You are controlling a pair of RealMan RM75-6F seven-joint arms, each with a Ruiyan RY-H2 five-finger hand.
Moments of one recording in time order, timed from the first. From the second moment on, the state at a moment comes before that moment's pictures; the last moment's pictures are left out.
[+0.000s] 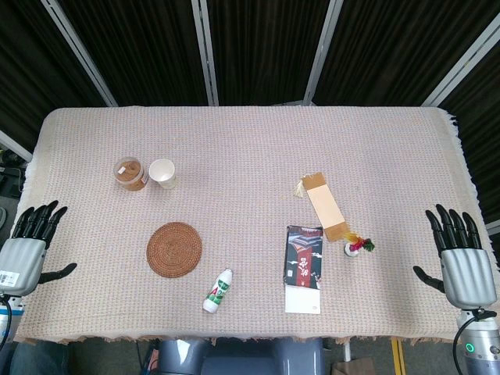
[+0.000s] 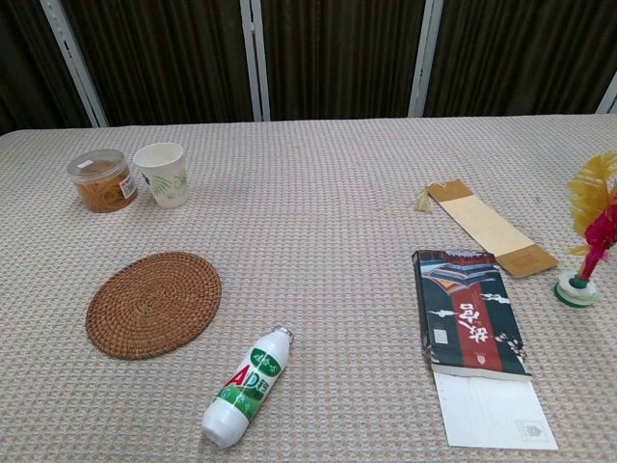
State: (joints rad) left arm -0.16 -1.12 -0.04 -1.67 1.51 1.45 0.13; right arm 0.12 -1.13 0.08 -1.68 -1.53 1.59 -0.23
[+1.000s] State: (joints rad) left arm -0.65 -1.30 -0.29 -1.59 1.02 0.94 0.48; right arm 0.14 -1.10 0.15 -1.66 -1.36 1.50 -0.20
